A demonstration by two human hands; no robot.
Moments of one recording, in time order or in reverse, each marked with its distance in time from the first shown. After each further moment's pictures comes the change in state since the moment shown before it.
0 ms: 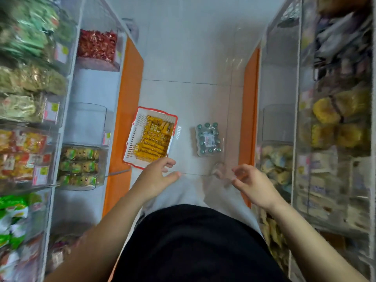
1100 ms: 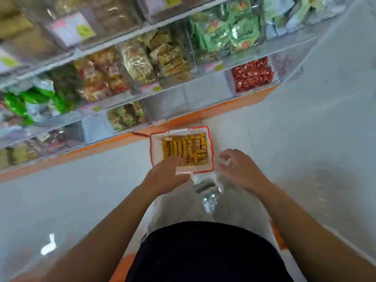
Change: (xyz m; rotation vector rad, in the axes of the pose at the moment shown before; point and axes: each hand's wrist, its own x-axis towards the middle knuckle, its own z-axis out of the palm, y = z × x) left_hand 0.157 0.005 -0.175 -0.544 0.481 -0.628; right_hand 0.410 -0.406 -0.012 -0.710 -0.746 -0.679
